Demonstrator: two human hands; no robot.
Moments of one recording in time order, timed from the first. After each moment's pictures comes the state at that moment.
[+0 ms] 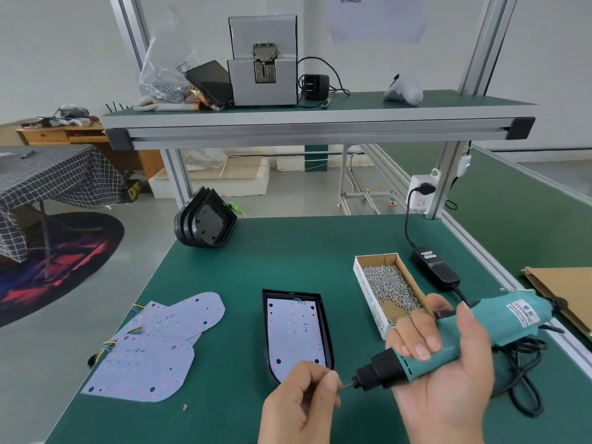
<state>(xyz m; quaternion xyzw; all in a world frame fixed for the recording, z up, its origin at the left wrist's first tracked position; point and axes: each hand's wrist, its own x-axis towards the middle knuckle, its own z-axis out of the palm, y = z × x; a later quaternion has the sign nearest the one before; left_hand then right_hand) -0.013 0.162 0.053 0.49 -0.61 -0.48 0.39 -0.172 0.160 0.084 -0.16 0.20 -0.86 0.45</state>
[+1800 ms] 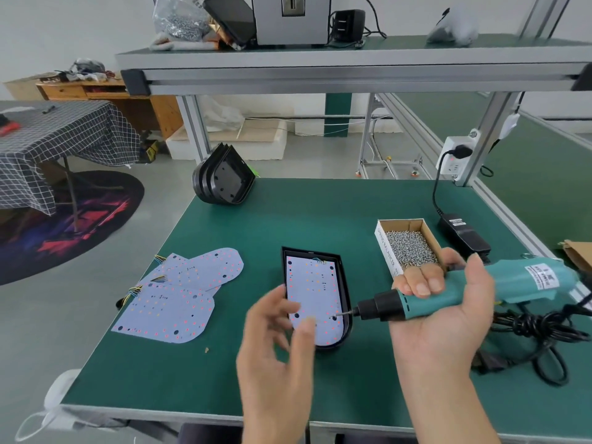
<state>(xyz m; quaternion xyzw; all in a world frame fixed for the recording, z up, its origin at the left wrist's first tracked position) 0.004 0.146 0.014 0.47 -0.52 -0.35 0.63 -0.148 0.150 0.087 -0.11 0.27 -0.87 0.40</state>
